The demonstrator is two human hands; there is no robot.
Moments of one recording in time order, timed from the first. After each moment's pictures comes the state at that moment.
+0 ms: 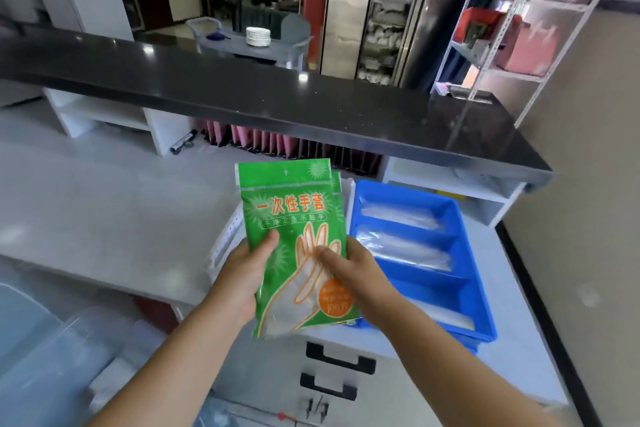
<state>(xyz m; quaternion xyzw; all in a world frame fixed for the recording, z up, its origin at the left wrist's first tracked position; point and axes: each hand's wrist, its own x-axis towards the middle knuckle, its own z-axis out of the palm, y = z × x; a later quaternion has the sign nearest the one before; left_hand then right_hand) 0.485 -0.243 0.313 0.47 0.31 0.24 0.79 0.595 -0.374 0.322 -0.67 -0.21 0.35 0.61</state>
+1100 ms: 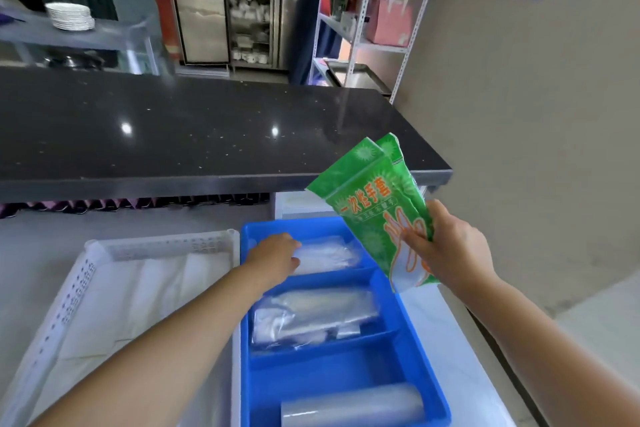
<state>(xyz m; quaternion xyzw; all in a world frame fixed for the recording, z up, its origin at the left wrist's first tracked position) 0.836 -0.233 0.257 0.97 0.05 -0.08 0.21 0.847 -0.502 0.373 -0.97 -0.14 -0.15 0.15</state>
